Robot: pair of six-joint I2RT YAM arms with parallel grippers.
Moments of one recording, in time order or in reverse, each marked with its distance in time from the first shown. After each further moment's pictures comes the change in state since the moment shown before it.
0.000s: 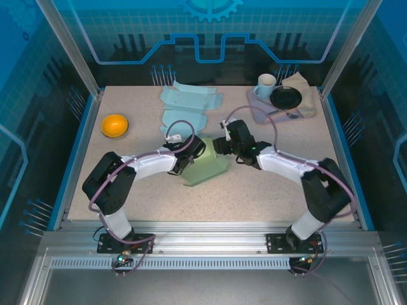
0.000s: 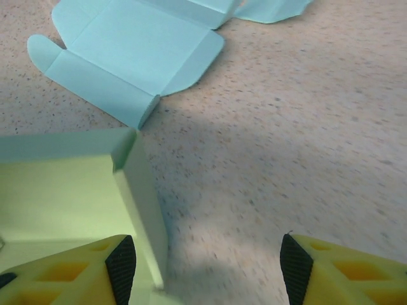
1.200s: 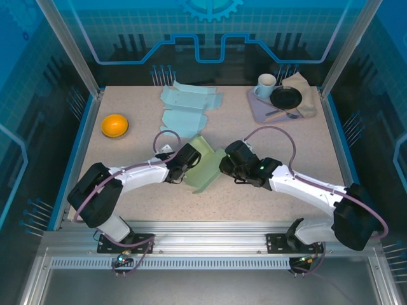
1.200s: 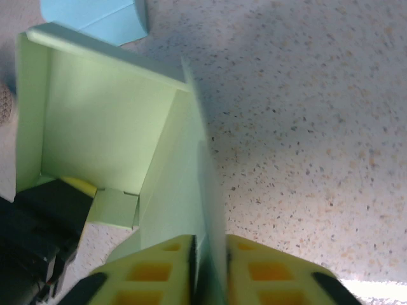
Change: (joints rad) left arm -0.055 -0.158 -0.168 0.037 0.074 -0.392; right arm 0.200 -0.259 -0.131 -0.283 0.008 0.900
